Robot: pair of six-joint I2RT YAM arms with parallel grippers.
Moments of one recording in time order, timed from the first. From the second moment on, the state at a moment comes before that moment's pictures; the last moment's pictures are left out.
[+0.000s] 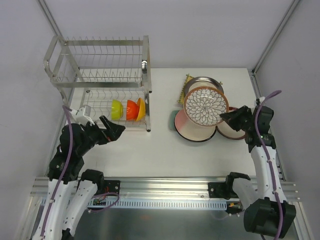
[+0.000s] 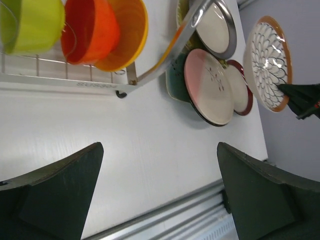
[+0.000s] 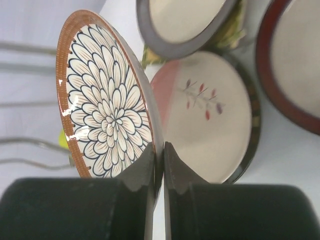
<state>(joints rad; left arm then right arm) -0.18 0.41 0.76 -0.69 0.25 -0.62 -0.17 0.87 0.71 -0.37 -0.41 0.81</state>
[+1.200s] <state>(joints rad) -0.71 0.72 0.58 -0.36 -0.01 -0.96 0.62 0.97 0.59 -0.16 -0.32 0.82</state>
